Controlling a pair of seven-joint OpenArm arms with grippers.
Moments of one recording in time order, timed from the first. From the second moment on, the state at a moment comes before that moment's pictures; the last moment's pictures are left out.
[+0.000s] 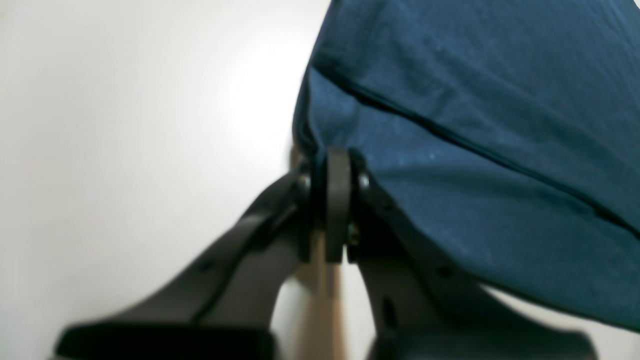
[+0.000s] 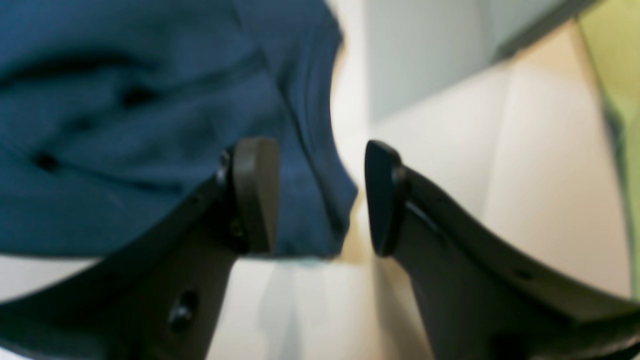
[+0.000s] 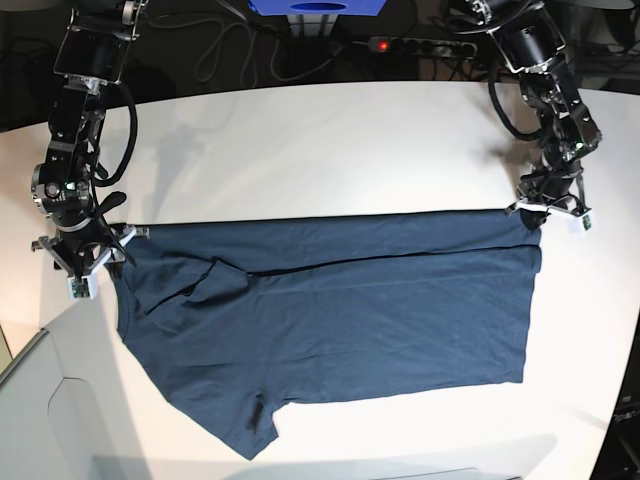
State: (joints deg) left arm 3.2 -12.6 -34.3 76.4 -27.0 -17.1 36.2; right arm -0.7 13.6 17.2 91.9 3.6 19.5 -40.9
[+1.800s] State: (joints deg) left arm -6.6 -14.6 -34.2 87.8 -26.4 -17.1 44.8; right arm 13.9 15.4 16.8 93.2 4.4 19.5 -52.2
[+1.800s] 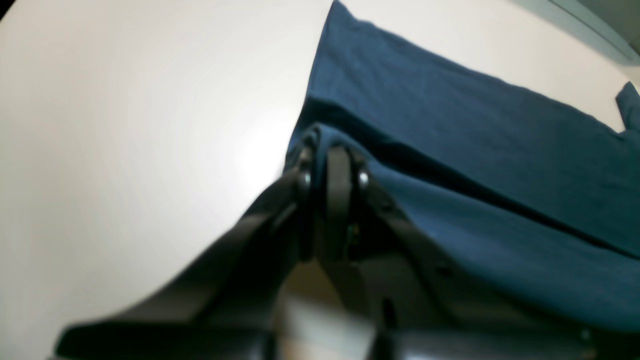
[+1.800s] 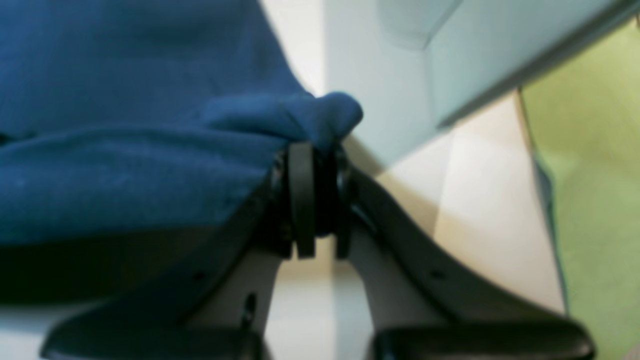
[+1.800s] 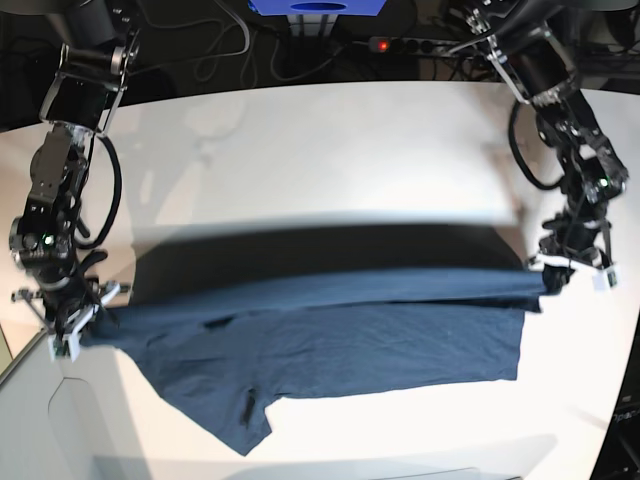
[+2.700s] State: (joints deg) left arm 3.8 -14.8 -34.6 89.4 -26.8 -16.8 45.5; right arm -1.5 14.5 17.1 93.7 3.7 19.6 -51.8
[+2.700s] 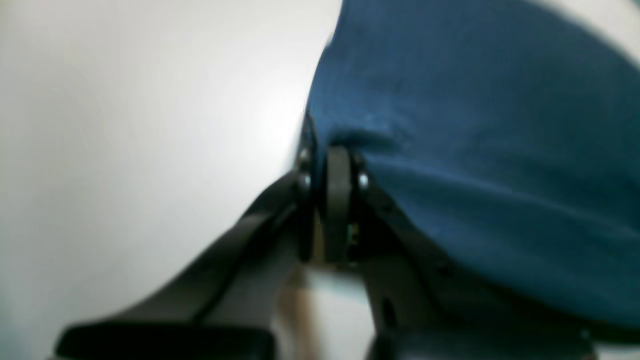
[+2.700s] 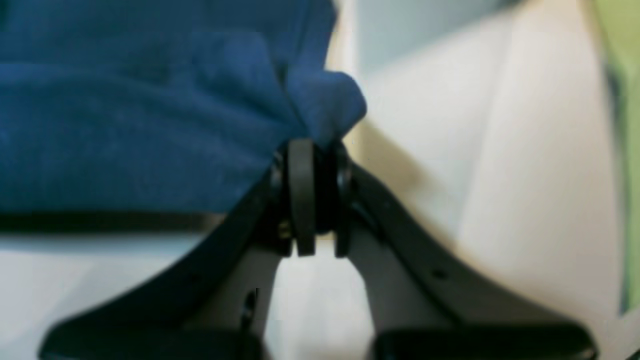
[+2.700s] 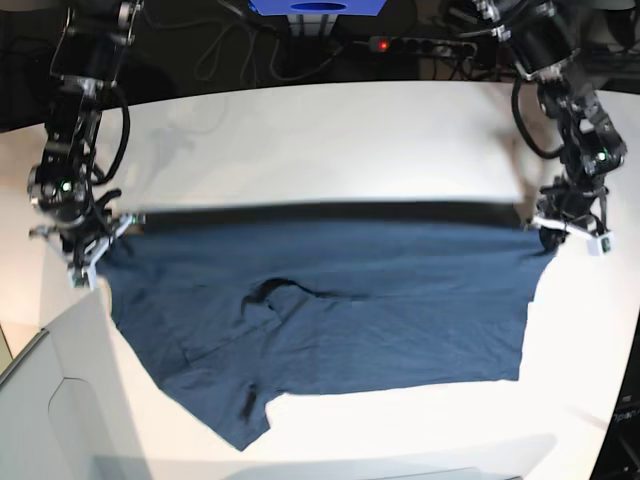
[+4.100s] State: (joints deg) left arm 37.0 -10.5 -38.6 106.2 -27.0 -17.3 45.3; right arm -32.5 16.5 21.4 111.9 4.4 19.5 -51.1
